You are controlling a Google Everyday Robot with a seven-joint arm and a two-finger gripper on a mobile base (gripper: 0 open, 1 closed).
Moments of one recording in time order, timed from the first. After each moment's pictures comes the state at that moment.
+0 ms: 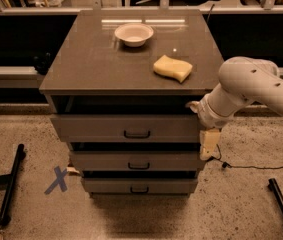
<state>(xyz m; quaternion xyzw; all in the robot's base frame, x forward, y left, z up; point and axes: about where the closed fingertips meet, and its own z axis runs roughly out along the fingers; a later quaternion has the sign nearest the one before) 0.569 -0.178 0.686 -0.74 0.65 0.03 0.16</state>
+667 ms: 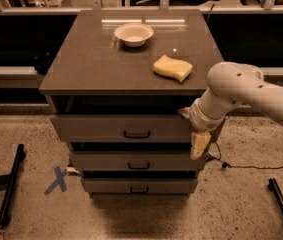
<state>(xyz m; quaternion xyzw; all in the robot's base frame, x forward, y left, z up) 0.573 -0.159 0.660 -0.76 0.63 0.05 0.15</state>
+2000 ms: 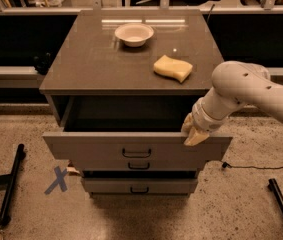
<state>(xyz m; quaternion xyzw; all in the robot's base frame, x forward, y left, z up) 0.566 -0.164 0.673 -0.75 0.64 0.04 0.16</state>
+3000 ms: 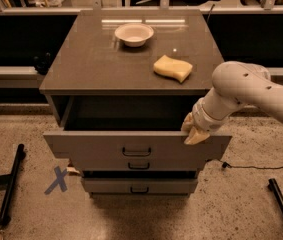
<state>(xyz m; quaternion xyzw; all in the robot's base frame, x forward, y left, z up) 0.566 -0.163 0.672 -0.75 0.64 0.05 0.16</state>
